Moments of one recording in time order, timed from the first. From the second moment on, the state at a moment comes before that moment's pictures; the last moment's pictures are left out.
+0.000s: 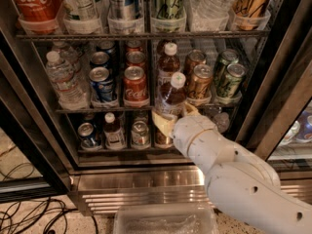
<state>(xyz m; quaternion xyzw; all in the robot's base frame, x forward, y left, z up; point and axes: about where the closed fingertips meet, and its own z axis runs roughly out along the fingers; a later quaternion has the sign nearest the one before) 0.529 -0.047 0.839 -0.18 0.74 0.13 0.64</state>
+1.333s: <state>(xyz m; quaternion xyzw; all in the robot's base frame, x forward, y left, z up) 0.498 -0.021 0.795 -0.19 0.78 0.20 0.56</state>
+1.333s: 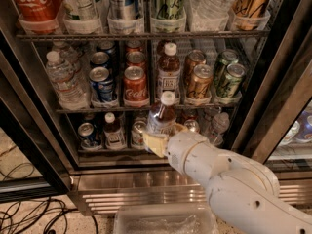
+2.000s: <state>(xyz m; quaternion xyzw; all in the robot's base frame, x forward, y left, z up) 0.484 -0.019 0.770 -0.19 0.79 0.23 0.53</state>
